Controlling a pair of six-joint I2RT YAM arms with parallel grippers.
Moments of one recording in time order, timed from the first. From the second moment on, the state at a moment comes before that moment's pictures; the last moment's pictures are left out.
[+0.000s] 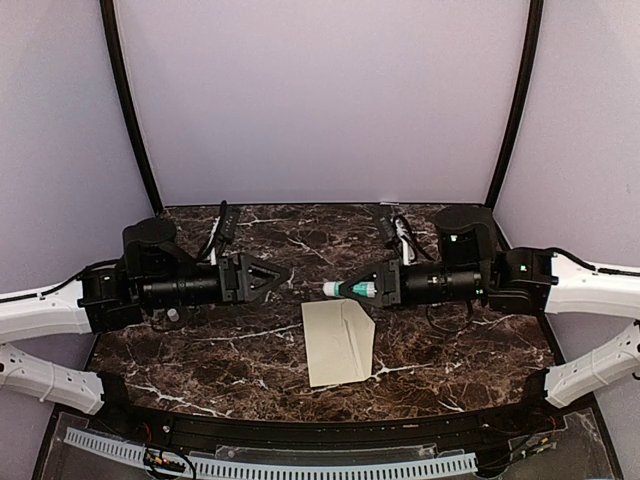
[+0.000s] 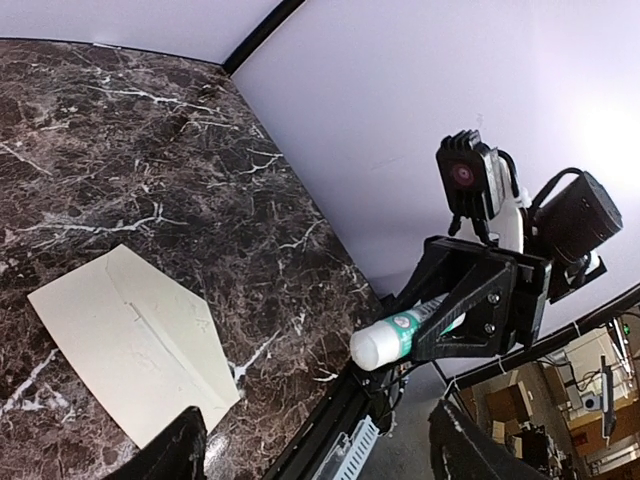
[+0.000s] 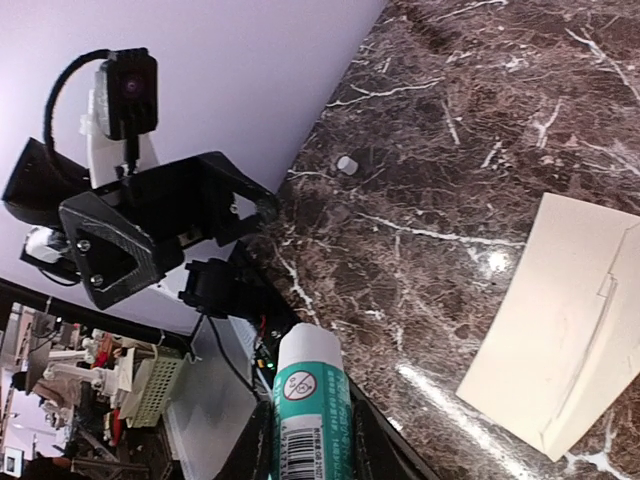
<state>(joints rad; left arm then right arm) -0.97 1.01 0.75 0.03 0.20 -0.81 1.09 1.17 0.94 -0.15 -0.21 0.84</state>
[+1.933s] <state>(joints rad) -0.81 1.98 1.10 -0.04 0.47 -0.33 1.14 1.81 1.25 -0.68 0.09 0.85</state>
